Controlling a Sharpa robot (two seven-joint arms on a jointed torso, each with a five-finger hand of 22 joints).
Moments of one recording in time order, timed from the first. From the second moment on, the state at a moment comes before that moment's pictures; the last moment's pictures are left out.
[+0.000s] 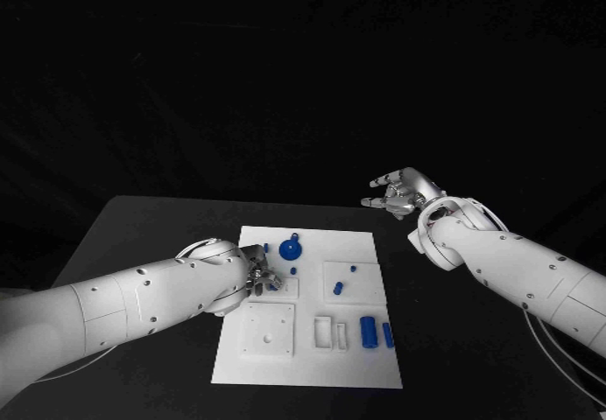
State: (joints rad) left arm 1.30 -0.48 -0.23 1.19 -1.07 -0.09 -0.52; left_hand 1.02 0.10 0.17 -0.18 0.55 1.17 0.07 0.08 0.95 1.48 -0.08 0.69 0.51 1.38 -0.13 1.23 0.76 0.05 1.26 -0.10 0.44 1.31; right arm 1.00 -0.69 0.44 1.19 -1.38 -0.41 -0.11; right_hand 1.26 -0.14 0.11 -0.03 0.28 0.98 0.11 0.06 0.06 1.20 0.01 1.00 1.11 1.41 -0.05 0.93 1.04 0.10 1.46 -0.07 0.52 1.31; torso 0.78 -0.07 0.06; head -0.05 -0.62
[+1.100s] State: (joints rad) left arm 1.31 -0.47 -0.23 1.18 -1.11 -0.04 -0.52; left_hand 1.10 0.16 0.07 -0.07 0.35 1.20 0.07 0.08 0.95 1.50 -0.06 0.69 0.52 1.39 -0.12 1.24 0.76 0.06 1.26 -0.08 0.45 1.31; right arm 1.00 -0.68 0.44 1.18 -1.38 -0.40 -0.11; right_hand 1.25 -0.13 0.11 -0.03 0.28 1.02 0.11 0.06 0.06 1.19 0.01 1.00 1.11 1.41 -0.05 0.93 1.04 0.10 1.46 -0.07 0.52 1.31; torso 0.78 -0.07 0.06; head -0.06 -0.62
